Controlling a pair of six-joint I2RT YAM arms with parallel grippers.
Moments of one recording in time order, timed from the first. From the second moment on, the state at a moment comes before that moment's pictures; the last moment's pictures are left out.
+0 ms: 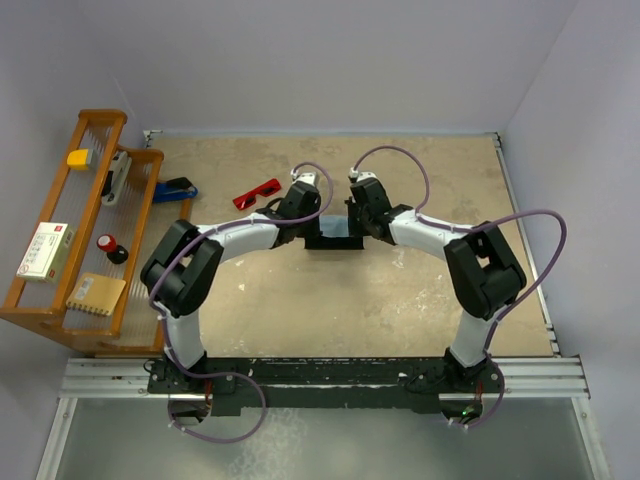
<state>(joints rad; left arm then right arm) -0.63 1.87 1.18 -0.07 -0.14 -0.54 0.55 1.81 1.13 -0.15 0.14 0.34</state>
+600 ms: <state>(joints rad) -0.63 1.88 1.18 -0.07 -0.13 -0.54 0.54 1.86 1.13 -0.14 0.15 0.34</state>
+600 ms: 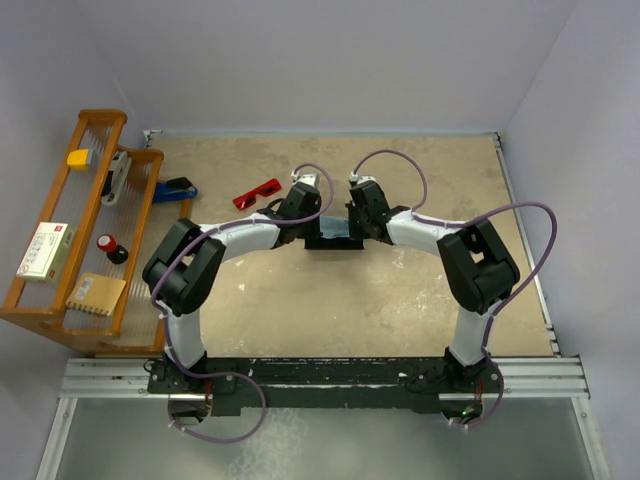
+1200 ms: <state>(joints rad) -0.63 1.91 1.18 -0.04 -0.12 -0.55 0.54 1.86 1.13 -0.14 0.17 0.34</state>
